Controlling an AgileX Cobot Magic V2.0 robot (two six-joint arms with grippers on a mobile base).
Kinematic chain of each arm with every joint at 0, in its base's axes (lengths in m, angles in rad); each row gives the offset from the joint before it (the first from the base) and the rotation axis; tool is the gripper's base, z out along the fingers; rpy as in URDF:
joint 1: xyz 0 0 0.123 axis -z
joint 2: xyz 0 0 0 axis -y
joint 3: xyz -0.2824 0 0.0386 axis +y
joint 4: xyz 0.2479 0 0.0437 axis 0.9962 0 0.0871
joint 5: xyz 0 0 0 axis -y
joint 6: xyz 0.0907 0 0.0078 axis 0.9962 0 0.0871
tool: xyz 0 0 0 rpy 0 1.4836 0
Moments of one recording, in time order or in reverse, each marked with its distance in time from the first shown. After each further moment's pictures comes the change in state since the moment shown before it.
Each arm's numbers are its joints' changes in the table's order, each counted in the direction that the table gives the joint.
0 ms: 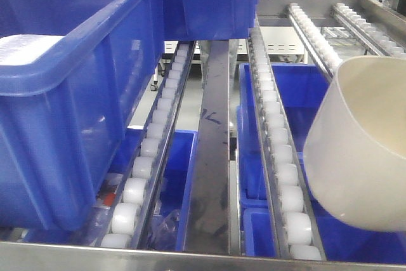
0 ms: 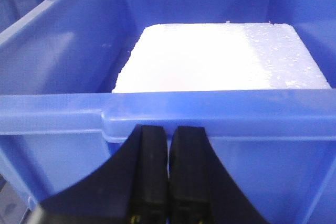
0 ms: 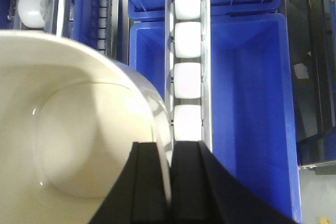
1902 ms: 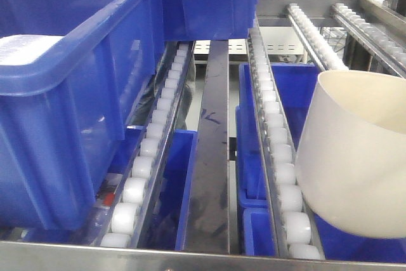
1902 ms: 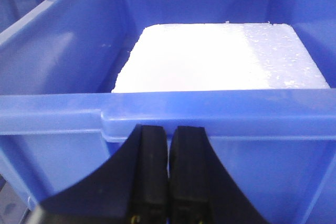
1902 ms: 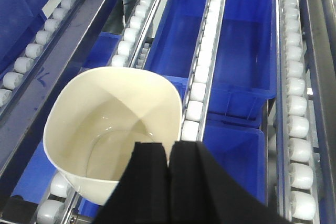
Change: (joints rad) left arm 0.000 0.000 0.000 0.000 0.000 0.000; right arm 0.000 0.781 -0.002 -0.021 -0.376 -0.177
